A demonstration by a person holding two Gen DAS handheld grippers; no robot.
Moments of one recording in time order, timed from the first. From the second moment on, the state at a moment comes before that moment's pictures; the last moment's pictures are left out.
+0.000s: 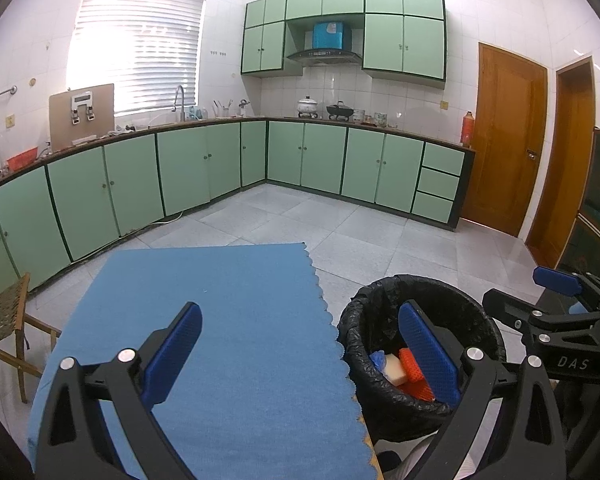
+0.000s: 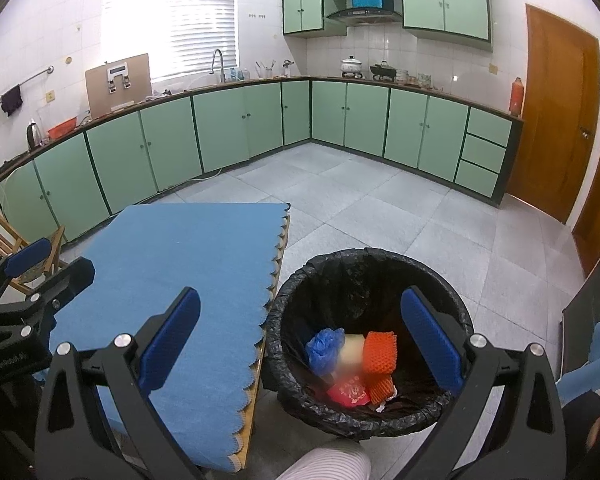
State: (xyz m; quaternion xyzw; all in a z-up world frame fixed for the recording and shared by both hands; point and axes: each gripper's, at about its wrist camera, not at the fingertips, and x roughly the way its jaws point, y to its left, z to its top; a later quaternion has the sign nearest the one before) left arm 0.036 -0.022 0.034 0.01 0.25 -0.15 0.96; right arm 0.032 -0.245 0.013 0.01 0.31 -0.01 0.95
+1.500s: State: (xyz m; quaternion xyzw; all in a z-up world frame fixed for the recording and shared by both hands) left arm 0.040 -0.022 0.037 0.01 0.25 -0.15 0.96; right arm 0.039 -0.242 0.011 0.00 0.31 0.00 0.95
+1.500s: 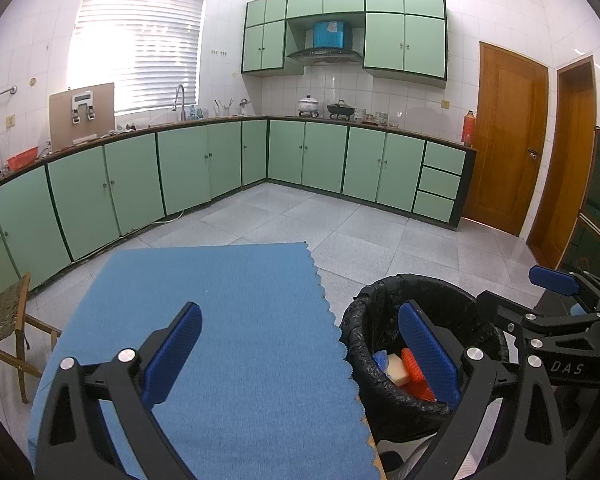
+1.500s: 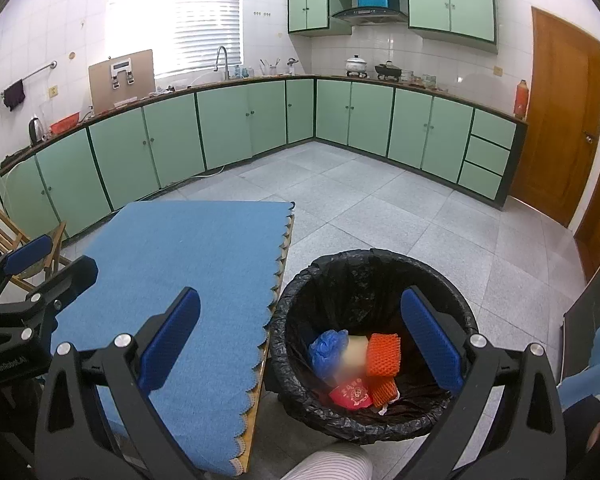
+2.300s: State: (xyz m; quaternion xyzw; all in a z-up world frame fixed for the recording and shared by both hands) left arm 0.043 -0.024 0.034 0.01 0.26 -0.15 0.96; right arm 0.043 -0.244 0.009 0.00 0.31 0.00 0.95
